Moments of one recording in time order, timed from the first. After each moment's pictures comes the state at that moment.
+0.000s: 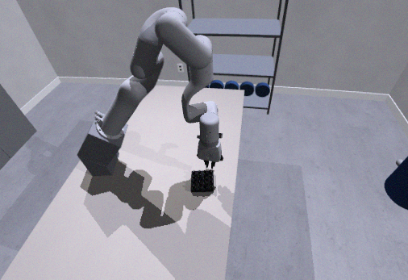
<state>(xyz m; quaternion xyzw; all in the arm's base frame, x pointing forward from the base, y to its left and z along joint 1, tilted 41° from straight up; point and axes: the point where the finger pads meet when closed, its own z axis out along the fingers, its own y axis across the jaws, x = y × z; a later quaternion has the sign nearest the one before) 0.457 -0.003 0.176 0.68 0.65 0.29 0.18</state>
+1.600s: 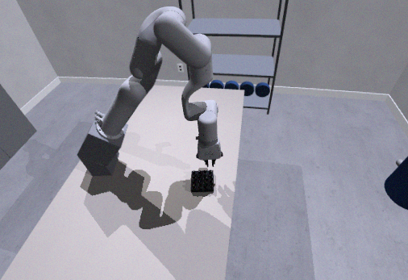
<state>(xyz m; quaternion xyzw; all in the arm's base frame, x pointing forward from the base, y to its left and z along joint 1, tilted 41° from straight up) 0.454 0.001 0.179 0.58 0.74 0.27 0.22</state>
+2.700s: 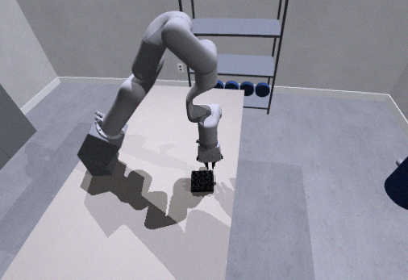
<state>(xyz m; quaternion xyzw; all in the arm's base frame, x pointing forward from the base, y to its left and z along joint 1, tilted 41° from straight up) 0.465 0.004 0.164 0.58 0.74 0.27 0.22</state>
